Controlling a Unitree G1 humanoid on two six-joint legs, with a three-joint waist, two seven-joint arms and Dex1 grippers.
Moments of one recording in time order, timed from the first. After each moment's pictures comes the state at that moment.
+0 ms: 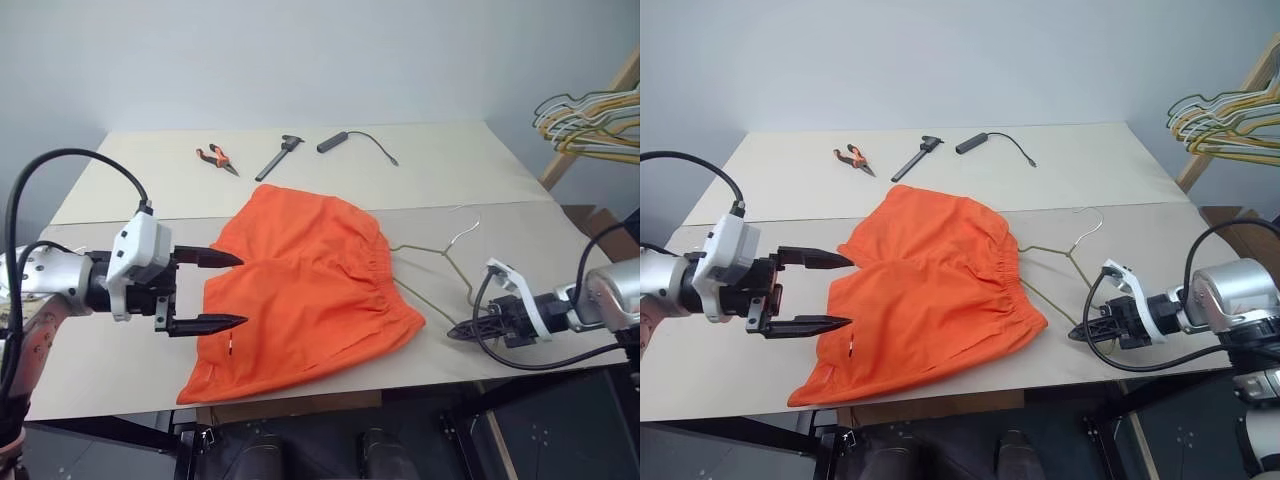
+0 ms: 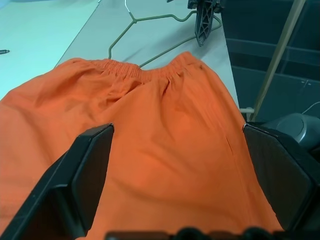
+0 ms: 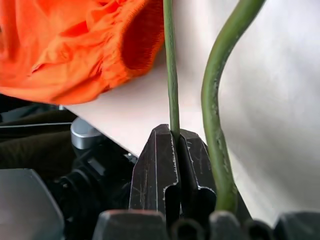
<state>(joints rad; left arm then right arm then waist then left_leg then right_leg) -0.22 1.01 0.25 -0.39 -0.66 0.52 -1.29 -0.64 -1.02 0.29 0.22 0.63 1.41 1.18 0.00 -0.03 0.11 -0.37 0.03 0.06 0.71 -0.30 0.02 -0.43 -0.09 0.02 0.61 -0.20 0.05</state>
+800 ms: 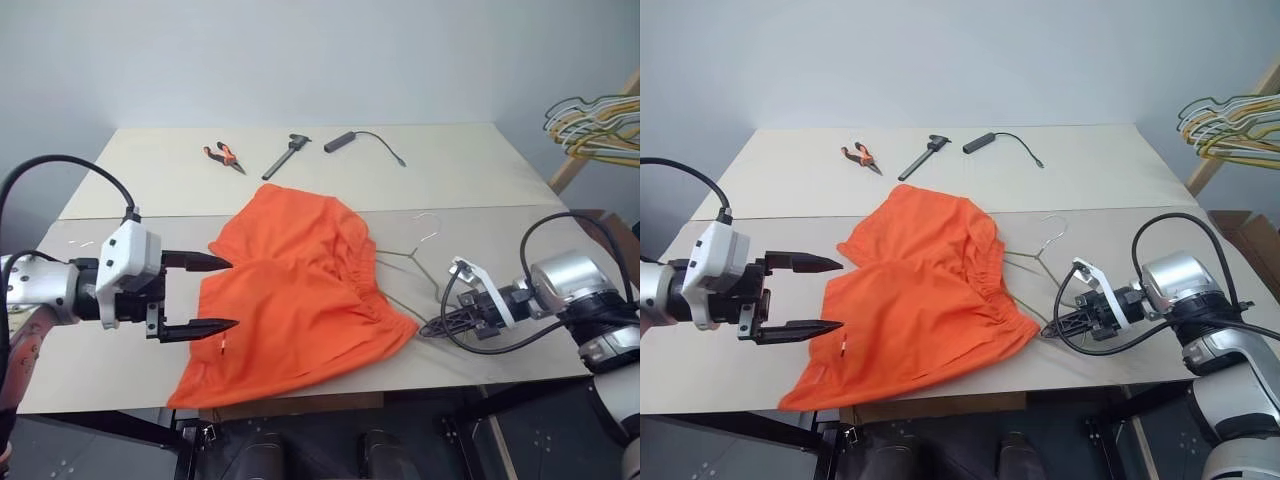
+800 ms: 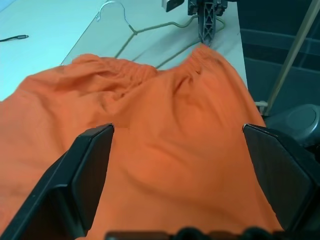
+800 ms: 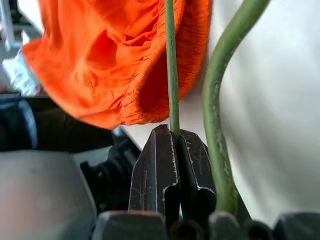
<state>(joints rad) -0.14 1.03 0.32 -0.42 -0.65 0.50 -1.27 -0.80 -0.86 0.52 0.50 0.49 1.29 1.49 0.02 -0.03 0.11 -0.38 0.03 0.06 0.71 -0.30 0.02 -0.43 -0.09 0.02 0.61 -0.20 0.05</state>
